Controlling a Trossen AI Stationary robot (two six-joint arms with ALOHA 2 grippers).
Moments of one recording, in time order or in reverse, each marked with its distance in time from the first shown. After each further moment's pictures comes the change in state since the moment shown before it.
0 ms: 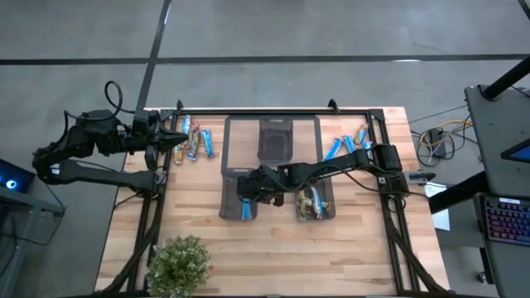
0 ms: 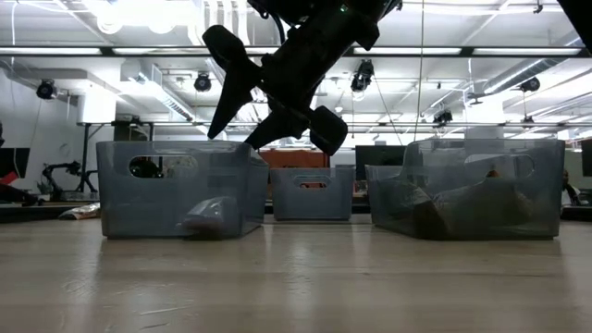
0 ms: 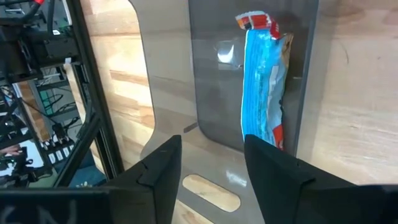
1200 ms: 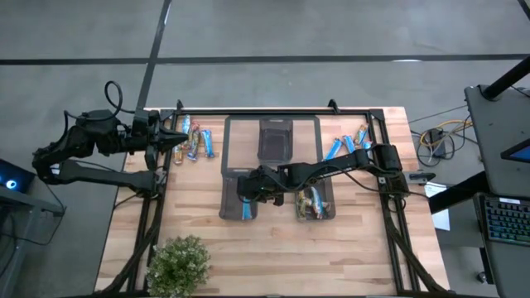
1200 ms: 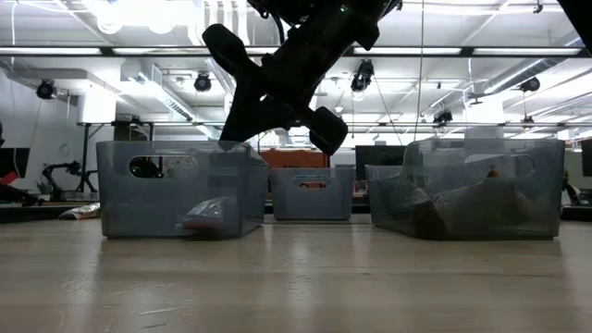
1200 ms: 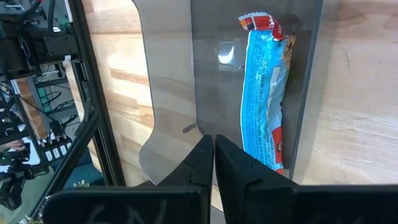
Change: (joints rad) left arm 0.000 0.000 0.000 0.000 0.000 0.005; right arm 0.000 0.000 0.000 0.000 0.003 -0.022
